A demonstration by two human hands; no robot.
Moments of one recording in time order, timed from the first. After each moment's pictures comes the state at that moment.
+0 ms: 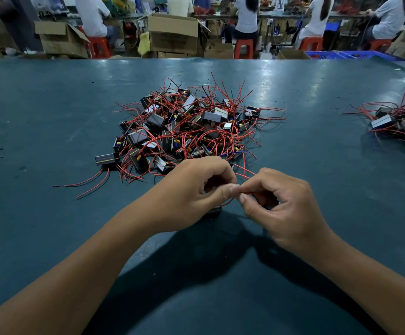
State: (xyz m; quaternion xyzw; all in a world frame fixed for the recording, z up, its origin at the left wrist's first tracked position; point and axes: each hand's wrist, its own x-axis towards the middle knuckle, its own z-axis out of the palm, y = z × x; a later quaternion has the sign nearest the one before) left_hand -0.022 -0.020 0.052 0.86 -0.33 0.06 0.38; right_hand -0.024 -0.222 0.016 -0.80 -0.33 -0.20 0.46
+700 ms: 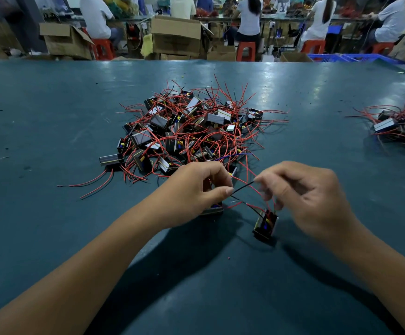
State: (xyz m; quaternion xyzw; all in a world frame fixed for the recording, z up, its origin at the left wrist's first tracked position) left_hand -0.009 -0.016 0.036 0.88 -0.22 -0.01 0.42; right_hand -0.011 -0.247 0.029 -0.79 -0.30 -0.17 0.51
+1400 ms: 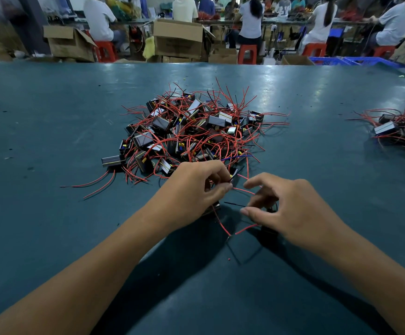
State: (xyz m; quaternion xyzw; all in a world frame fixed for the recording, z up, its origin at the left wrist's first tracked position) left_hand -0.008 -0.020 0.030 0.90 -0.22 0.11 0.37; right_hand -0.016 -0.239 0.028 -0.90 -0.26 -0.06 0.35
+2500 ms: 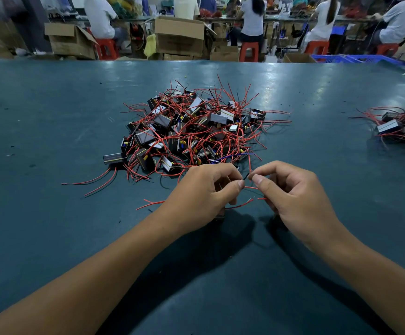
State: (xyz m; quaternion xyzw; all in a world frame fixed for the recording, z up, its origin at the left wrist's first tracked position) left_hand -0.008 -0.031 0.022 0.86 -0.21 0.05 0.46; right_hand -0.006 -0.225 0.015 -0.78 -0.17 -0.09 0.60
